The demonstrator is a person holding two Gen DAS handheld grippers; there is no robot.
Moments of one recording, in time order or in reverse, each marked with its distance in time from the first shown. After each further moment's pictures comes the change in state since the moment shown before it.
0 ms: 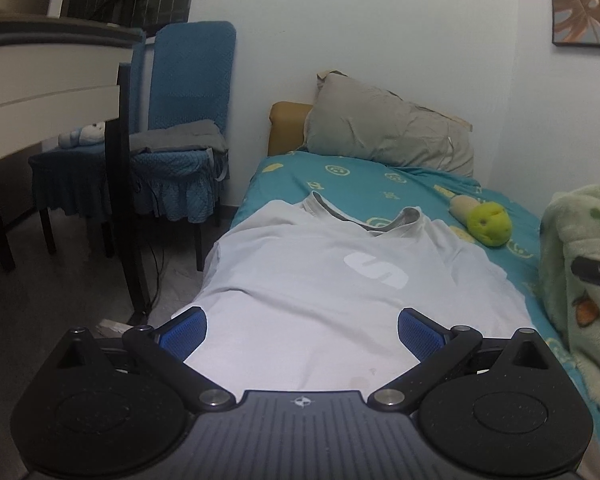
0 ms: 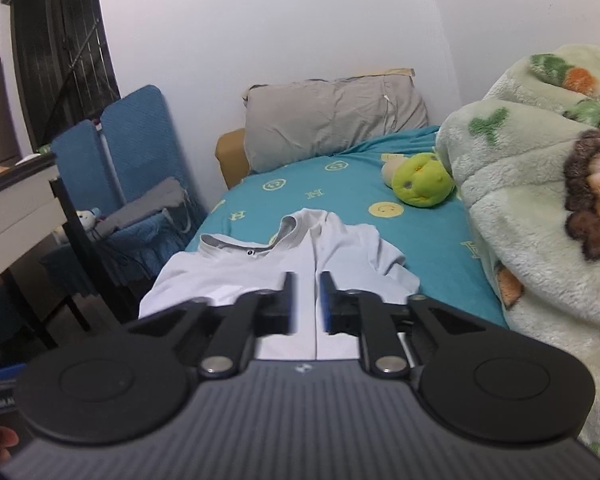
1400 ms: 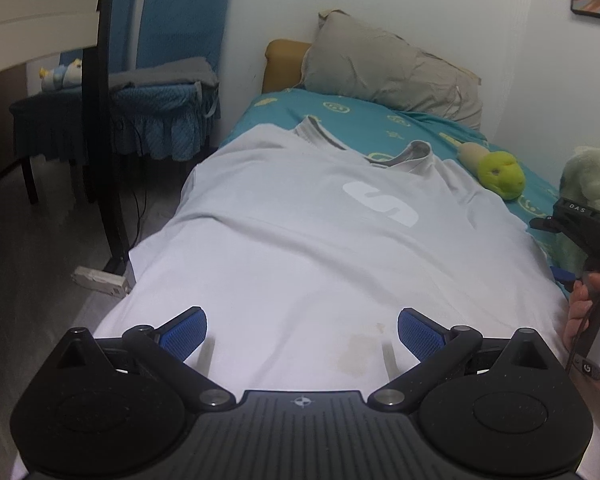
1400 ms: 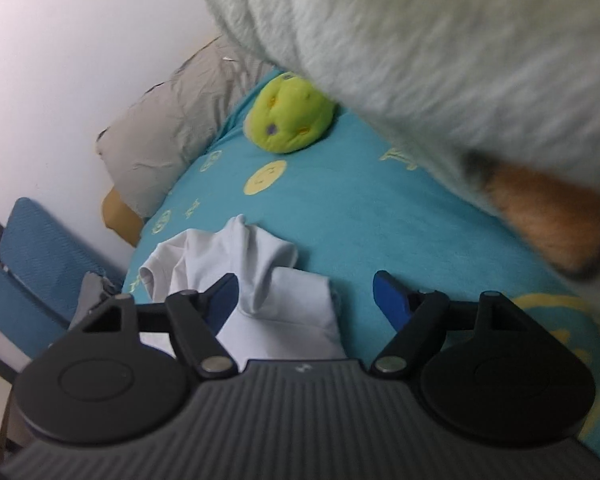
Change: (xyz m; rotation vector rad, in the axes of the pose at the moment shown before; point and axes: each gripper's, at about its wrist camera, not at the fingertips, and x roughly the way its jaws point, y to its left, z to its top) left arm 0.093 -0.002 -0.036 -0.078 0.178 -0.025; right arm 0.170 -0.121 -0.036 0.580 0.021 -0.149
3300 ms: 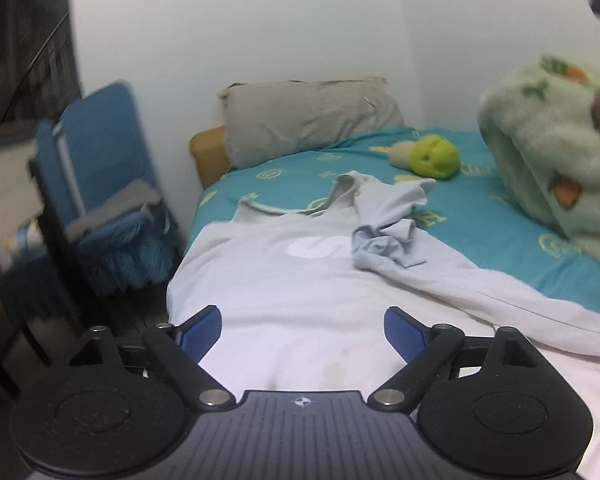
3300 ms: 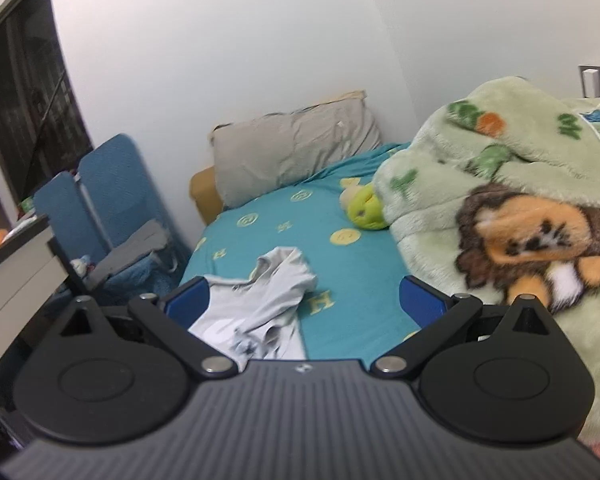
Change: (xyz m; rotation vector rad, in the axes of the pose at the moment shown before) left arm -0.034 -0.079 -0.007 0.529 -0.206 0.001; right arm -0.282 0.084 0.019 -0.432 -0.099 0.079
